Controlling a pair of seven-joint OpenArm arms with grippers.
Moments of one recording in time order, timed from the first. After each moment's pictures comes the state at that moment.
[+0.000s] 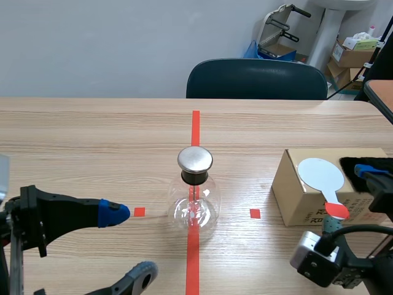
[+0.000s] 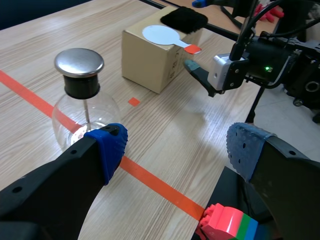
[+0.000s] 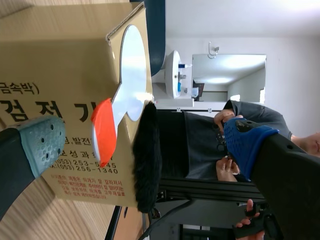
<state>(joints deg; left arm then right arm) 43.1 -50.7 15.9 119.1 -21.4 -21.8 -15.7 -33.2 17.6 -4.6 83.6 -70.8 -35.5 3.6</state>
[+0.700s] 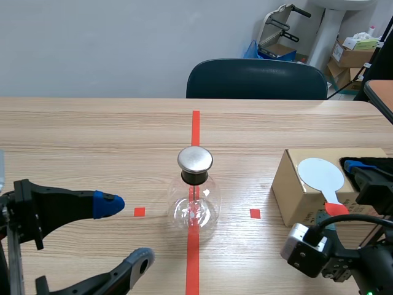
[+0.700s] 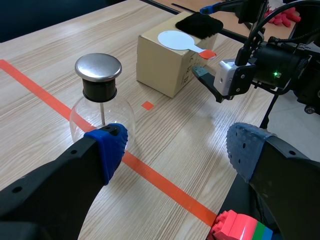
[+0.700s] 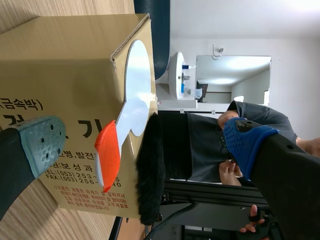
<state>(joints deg) 43.1 -50.7 15.9 119.1 -21.4 -18.8 -16.8 -31.4 17.6 -6.6 83.6 -71.7 -33.2 1.3</state>
